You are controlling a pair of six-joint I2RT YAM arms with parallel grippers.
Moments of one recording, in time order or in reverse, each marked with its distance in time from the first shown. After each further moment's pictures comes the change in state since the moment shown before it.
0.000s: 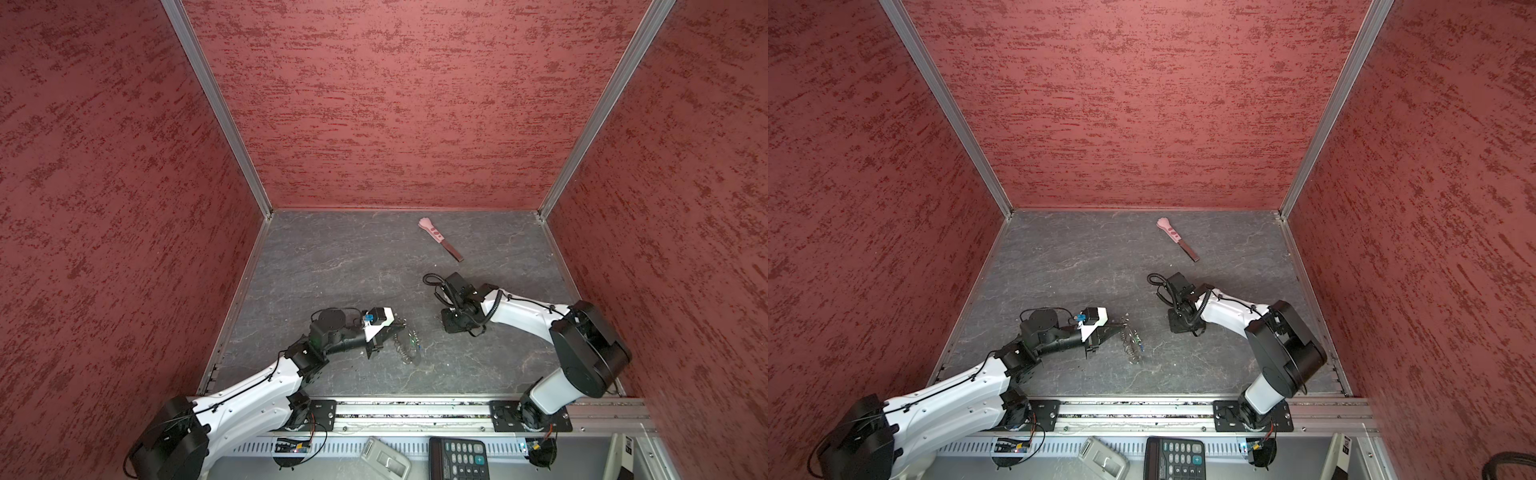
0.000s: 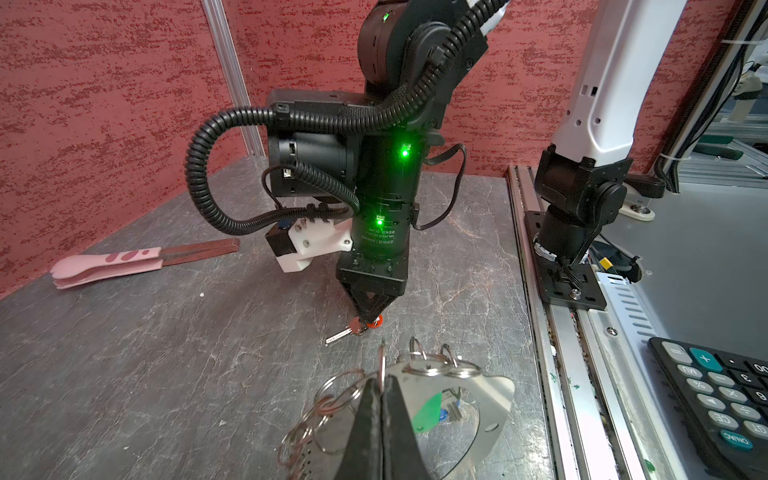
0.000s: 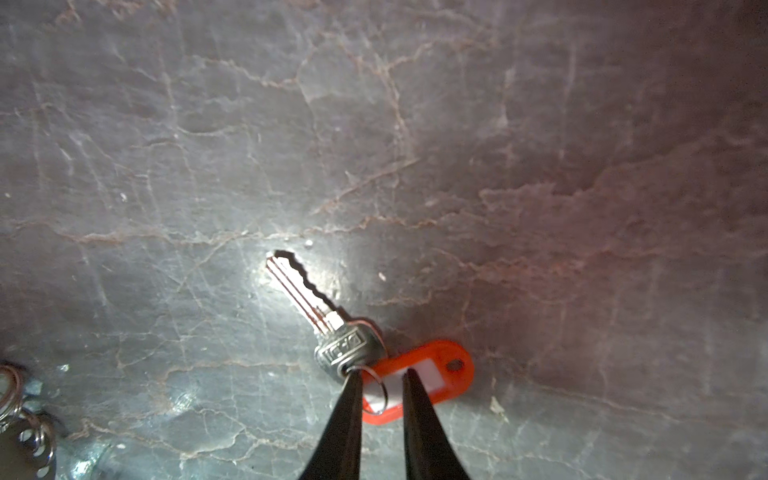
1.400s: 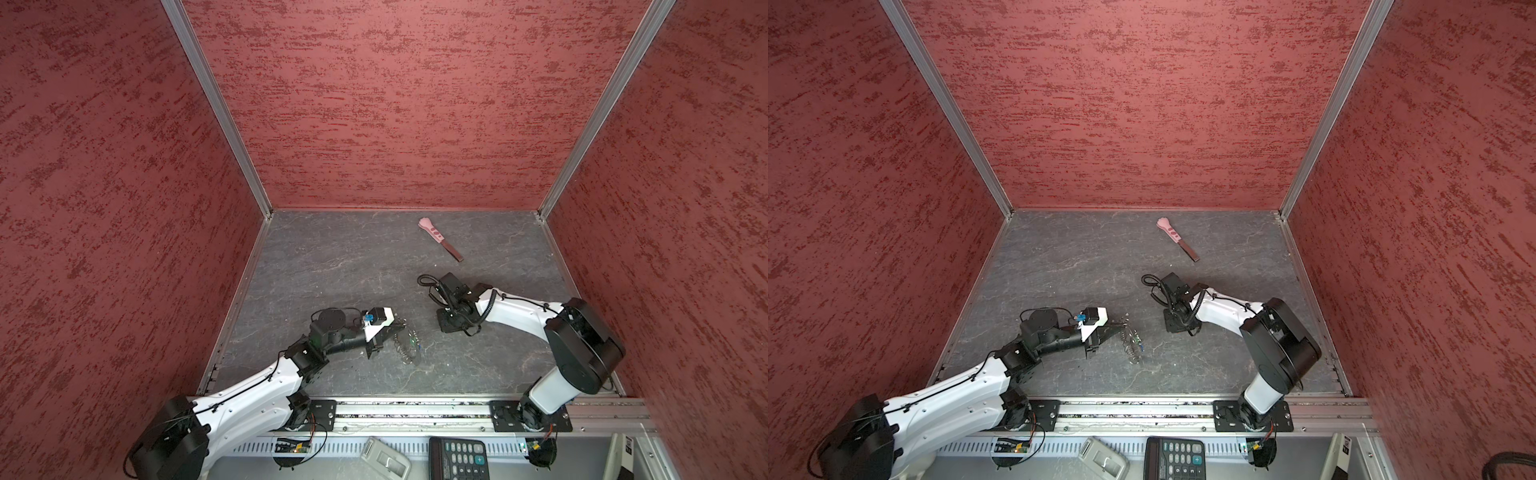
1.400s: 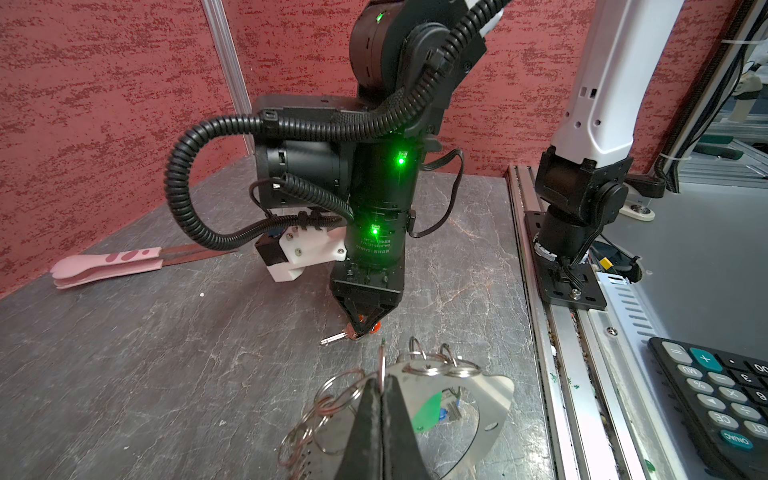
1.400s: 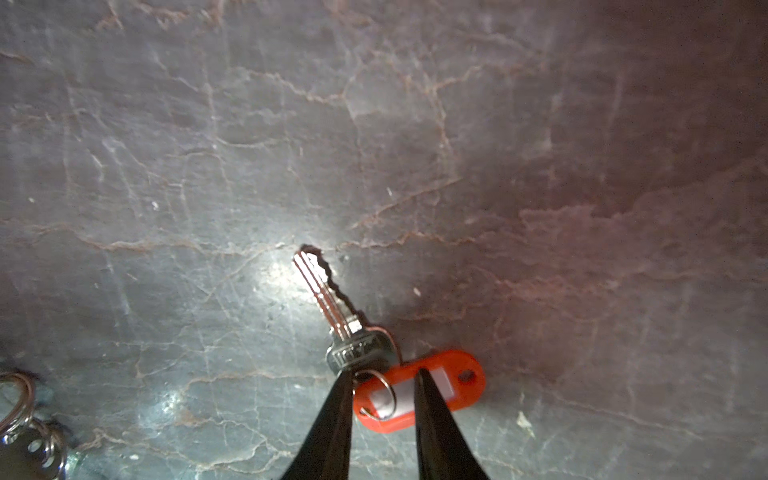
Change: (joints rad) left arm 0.000 0.000 0.000 0.000 0.000 0.000; right arm 0.035 0.035 0.034 0.002 0.028 0.008
